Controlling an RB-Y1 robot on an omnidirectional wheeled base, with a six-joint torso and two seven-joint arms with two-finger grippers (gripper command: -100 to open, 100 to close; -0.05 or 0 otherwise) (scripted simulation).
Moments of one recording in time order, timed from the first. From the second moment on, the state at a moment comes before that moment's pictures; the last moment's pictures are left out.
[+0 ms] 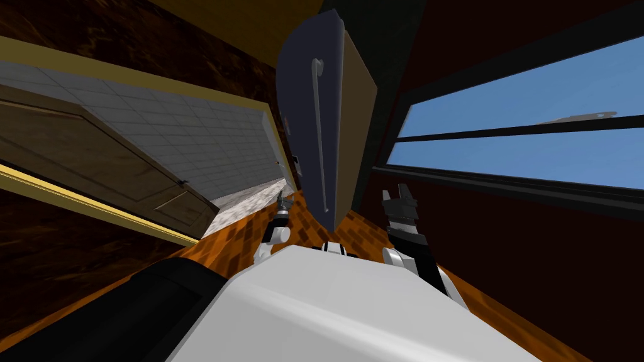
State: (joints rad) left arm 0.36 0.16 0.13 -1.98 0.51 -0.27 0.19; right arm 0.51 0.05 0.05 -2.33 0.11 -0.35 -0.16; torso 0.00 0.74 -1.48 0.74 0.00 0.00
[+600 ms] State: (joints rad) left arm 0.39 0.15 0.13 -2.03 0.54 -0.15 0.20; right arm 0.51 0.05 0.05 -2.33 0.11 -0.35 -0.16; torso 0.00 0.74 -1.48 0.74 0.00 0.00
